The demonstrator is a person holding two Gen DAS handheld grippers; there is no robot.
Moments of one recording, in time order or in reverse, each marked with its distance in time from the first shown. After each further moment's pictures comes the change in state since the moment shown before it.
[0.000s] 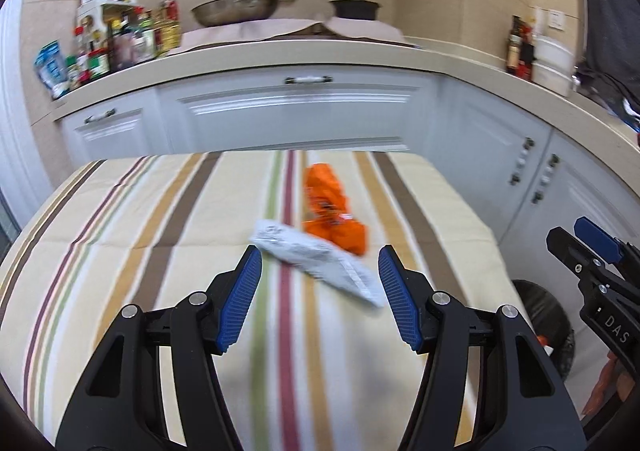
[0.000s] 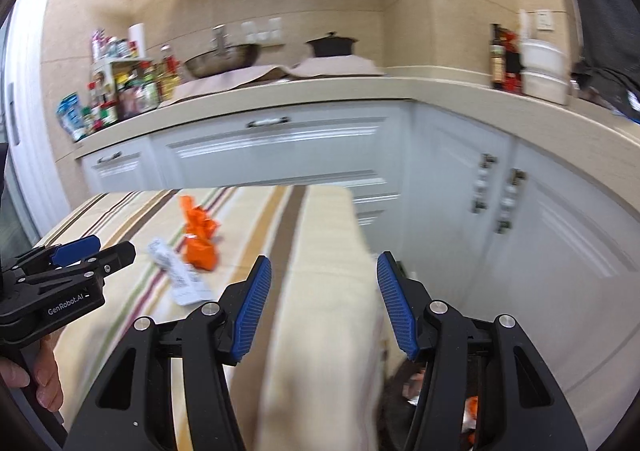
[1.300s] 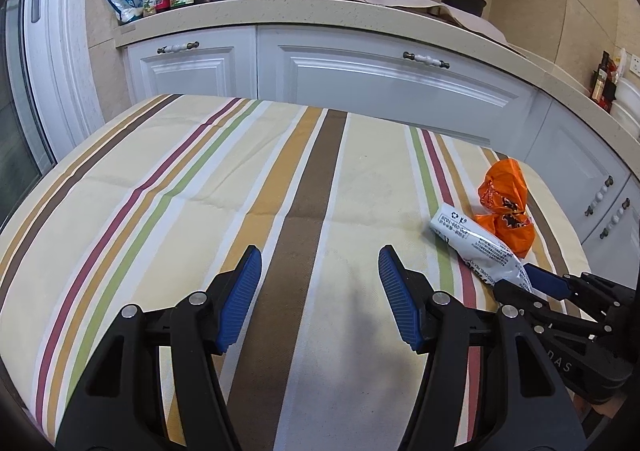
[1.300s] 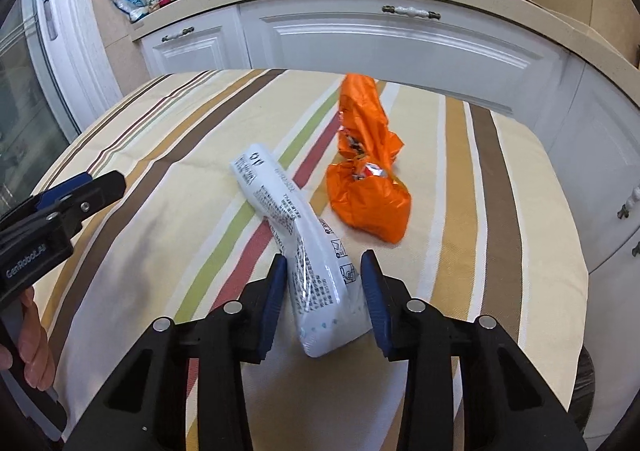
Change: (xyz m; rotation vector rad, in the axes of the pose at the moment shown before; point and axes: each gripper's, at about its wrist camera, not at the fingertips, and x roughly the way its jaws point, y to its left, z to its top) left arm 0.034 0.132 -0.016 -0.194 0.099 0.142; right arm 0.111 0.131 -0.011 -0.215 0.379 0.241
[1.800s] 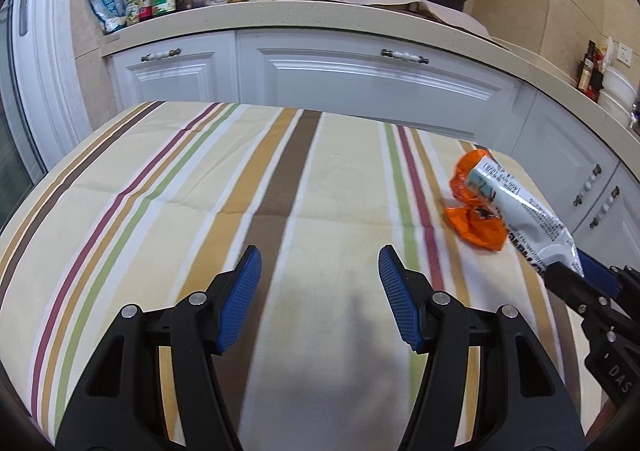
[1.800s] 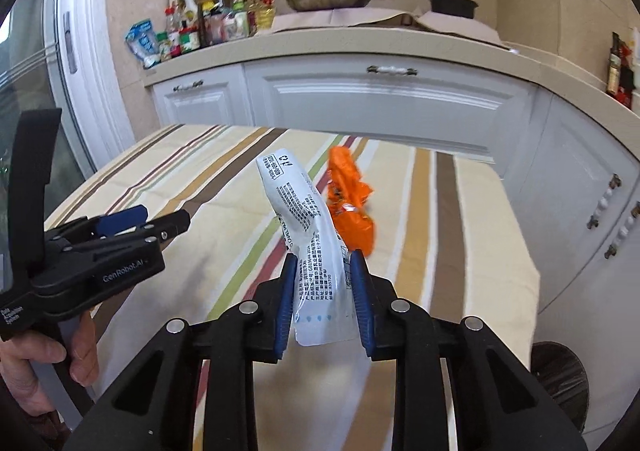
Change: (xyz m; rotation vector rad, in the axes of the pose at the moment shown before) left arm -0.007 -0.028 -0.002 0.044 -0.005 -0.042; right arm -0.073 -0.010 -0.014 0.037 -0.196 -0.028
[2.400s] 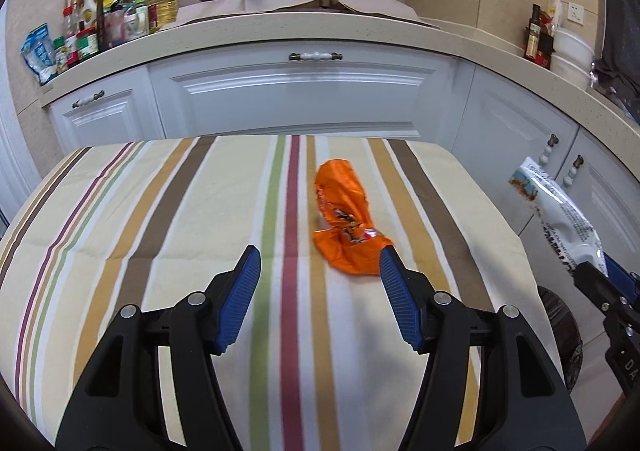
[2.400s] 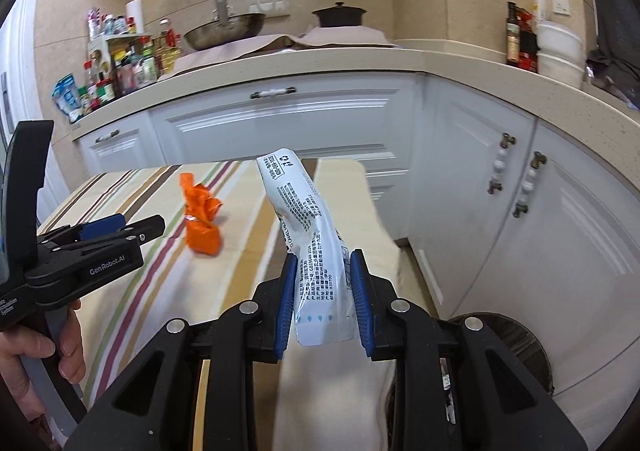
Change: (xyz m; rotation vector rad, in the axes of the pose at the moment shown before) left arm 0.017 -0.106 0.016 0.149 -0.012 -0.104; right arm -0.047 -0.093 -0.025 0.180 -0.084 -0.231
